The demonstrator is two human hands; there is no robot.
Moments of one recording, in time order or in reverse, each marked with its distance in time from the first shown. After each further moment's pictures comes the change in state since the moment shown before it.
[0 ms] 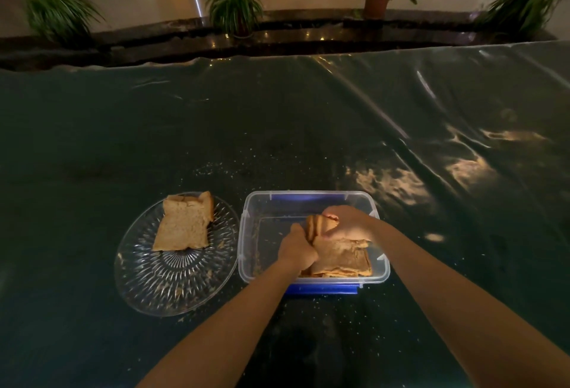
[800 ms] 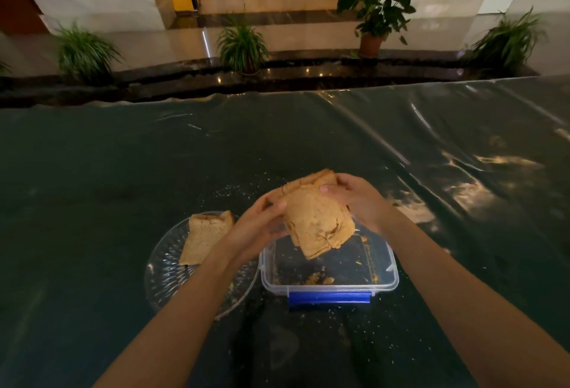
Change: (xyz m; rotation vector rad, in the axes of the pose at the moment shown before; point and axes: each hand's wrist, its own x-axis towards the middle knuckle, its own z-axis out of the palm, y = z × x) left_hand -0.056 -0.009 -0.140 -1.022 -0.339 0.312; right_hand -0.063 -0.084 -0.053 0.820 0.275 -0.220
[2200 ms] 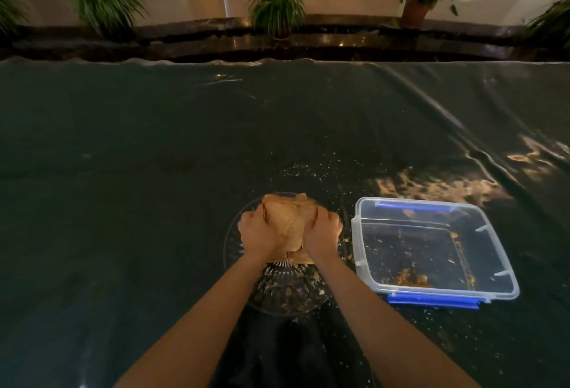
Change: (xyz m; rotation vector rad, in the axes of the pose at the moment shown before) left_hand -0.027 -0.020 -0.169 0.972 0.771 -0.136; right_hand 0.060 0.065 0.269 -0.464 0.356 0.245
